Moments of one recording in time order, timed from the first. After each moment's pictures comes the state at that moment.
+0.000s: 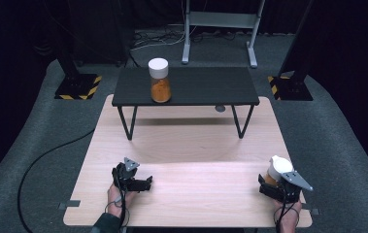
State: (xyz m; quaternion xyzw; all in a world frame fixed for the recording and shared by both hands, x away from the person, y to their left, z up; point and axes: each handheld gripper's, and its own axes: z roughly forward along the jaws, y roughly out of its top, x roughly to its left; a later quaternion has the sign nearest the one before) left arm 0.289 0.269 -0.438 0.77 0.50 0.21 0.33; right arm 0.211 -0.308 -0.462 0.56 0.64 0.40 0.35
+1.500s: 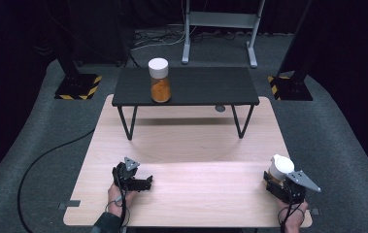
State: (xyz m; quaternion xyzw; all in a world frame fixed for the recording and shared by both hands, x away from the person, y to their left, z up) left arm 0.291 0.269 -0.438 0.77 0.50 0.21 0.33; right arm 0.203 -0.322 -0.448 0.54 0.65 0.42 0.34
